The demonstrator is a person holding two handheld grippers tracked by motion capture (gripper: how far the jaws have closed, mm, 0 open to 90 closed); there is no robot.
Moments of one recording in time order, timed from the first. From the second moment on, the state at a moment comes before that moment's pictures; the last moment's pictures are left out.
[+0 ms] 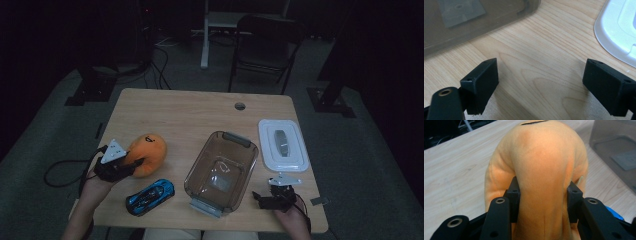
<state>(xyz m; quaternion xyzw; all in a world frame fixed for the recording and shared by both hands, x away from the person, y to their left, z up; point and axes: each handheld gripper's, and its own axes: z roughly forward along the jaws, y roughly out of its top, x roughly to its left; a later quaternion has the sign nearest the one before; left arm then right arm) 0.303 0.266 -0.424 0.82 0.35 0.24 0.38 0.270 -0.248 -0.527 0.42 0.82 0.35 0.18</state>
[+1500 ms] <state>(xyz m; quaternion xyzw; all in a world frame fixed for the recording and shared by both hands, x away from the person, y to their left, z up) 0.346 0.120 -0.341 0.86 0.13 0.17 0.46 0.270 -0.248 -0.528 0.42 0.82 0.35 0.18</state>
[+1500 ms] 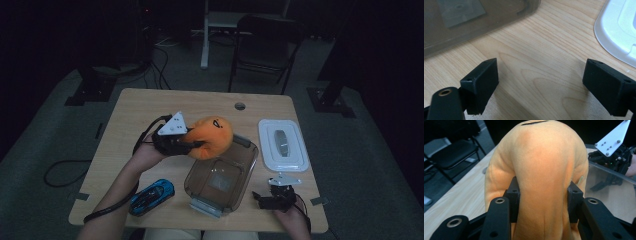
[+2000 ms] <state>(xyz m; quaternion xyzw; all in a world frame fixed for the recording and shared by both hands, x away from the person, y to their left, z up) 0.357 0.073 -0.359 0.88 0.09 0.13 0.44 0.270 -0.248 -0.528 0.42 0.81 0.35 0.18</state>
